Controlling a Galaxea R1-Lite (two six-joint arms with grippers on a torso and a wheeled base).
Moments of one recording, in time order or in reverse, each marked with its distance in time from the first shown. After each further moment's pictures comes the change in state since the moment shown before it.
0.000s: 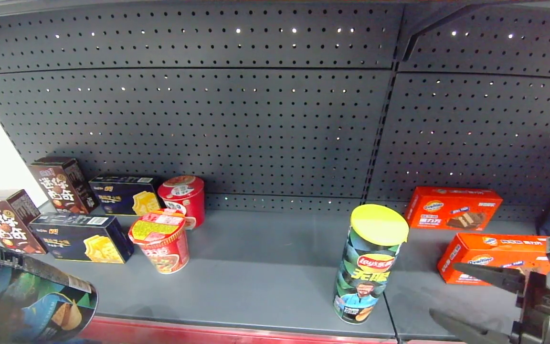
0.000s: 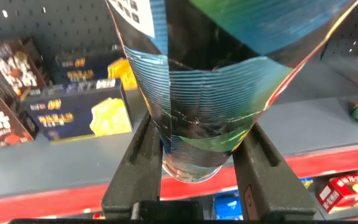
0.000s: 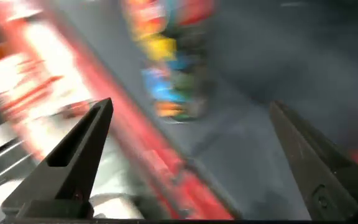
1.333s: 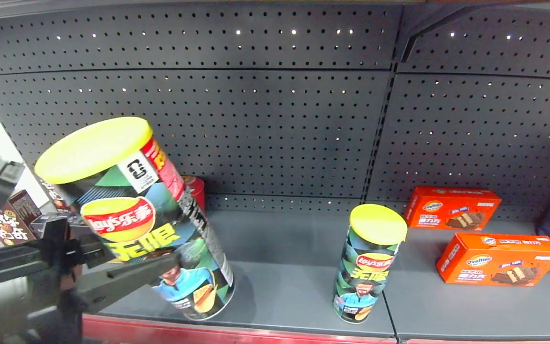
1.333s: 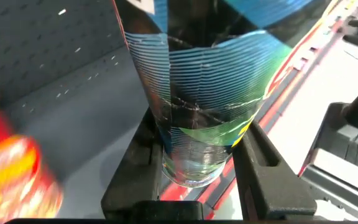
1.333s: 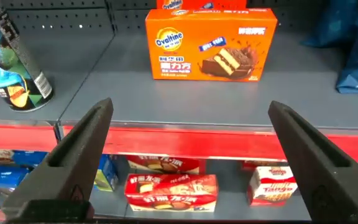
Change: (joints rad) left arm -0.317 0.609 -0.283 -0.149 -0.399 0.004; right arm -0.253 -1.024 0.202 0.611 -0.446 0.107
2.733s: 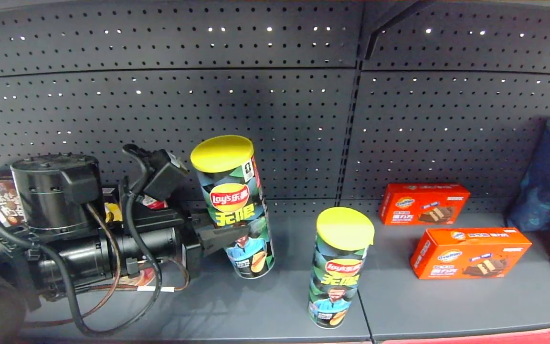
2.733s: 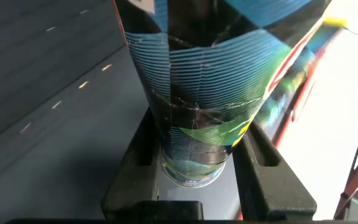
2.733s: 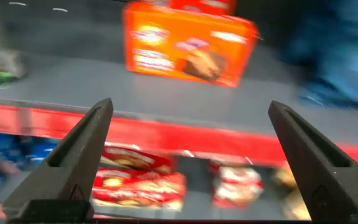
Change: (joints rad) left arm -0.045 0.418 -0.105 -0.226 0.031 0.059; right arm 0.000 -0.010 0.001 0.000 0.041 -0.136
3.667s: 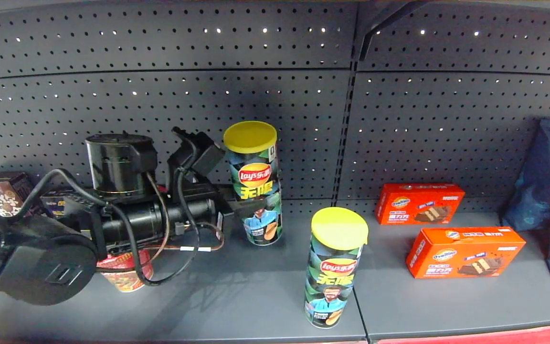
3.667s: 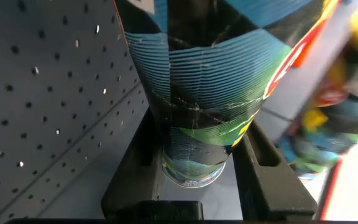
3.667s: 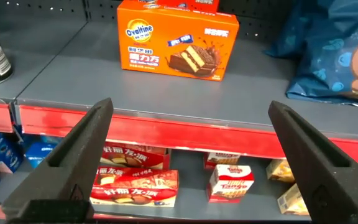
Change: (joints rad) left arm 0.000 0.197 -0.214 0.010 0.073 0.084; right arm 0.000 0.001 0.000 0.000 0.003 0.001
